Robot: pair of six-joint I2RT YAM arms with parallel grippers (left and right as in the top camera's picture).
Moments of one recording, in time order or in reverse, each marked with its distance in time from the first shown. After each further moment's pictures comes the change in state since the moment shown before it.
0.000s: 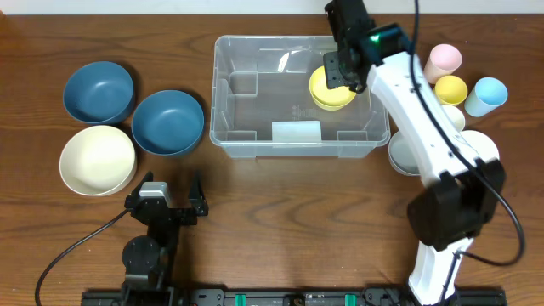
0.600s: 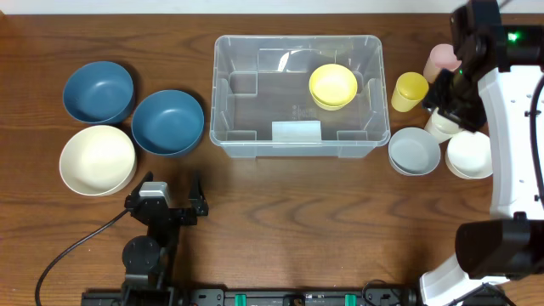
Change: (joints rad) left arm 0.000 0.000 0.000 -0.001 0.000 0.000; right arm -0.396 -0.225 -0.139 -0.399 -0.050 0.369
